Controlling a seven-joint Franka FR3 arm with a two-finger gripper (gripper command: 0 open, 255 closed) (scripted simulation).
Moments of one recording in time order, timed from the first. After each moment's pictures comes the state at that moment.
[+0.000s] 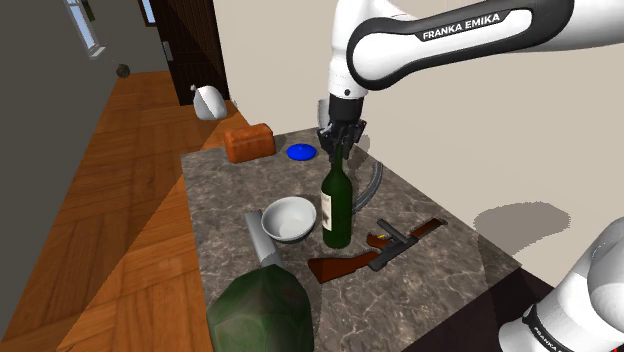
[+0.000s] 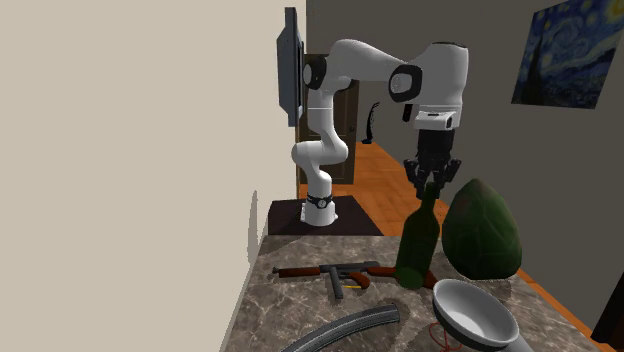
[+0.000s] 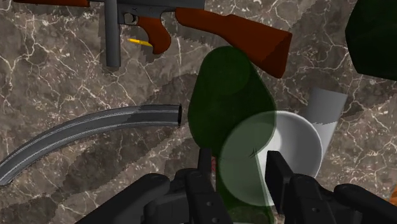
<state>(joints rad) 0.04 -0.04 0.27 -1.92 -0.01 1.92 0.35</state>
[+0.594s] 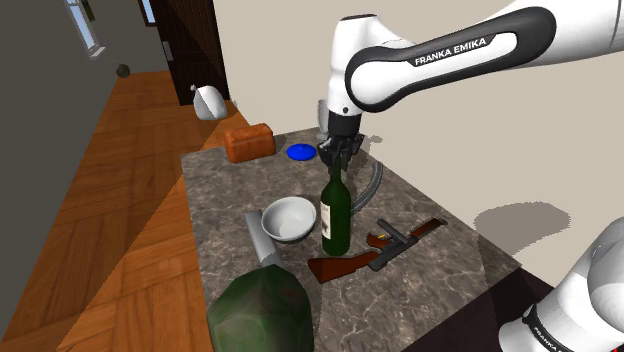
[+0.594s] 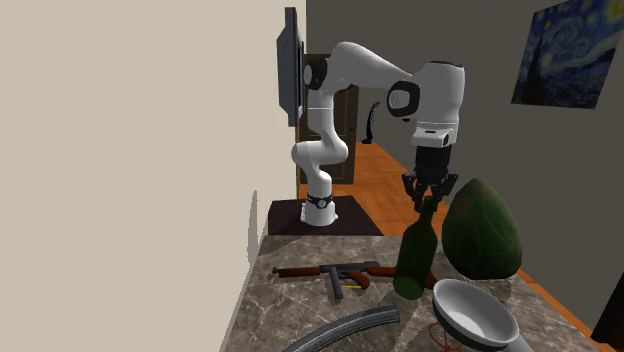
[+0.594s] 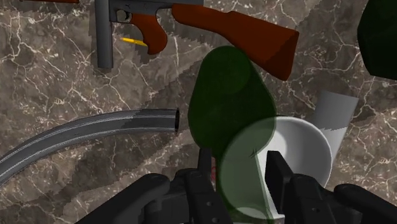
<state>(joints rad) 0.04 -0.02 0.28 -1.99 -0.01 2.02 0.36</state>
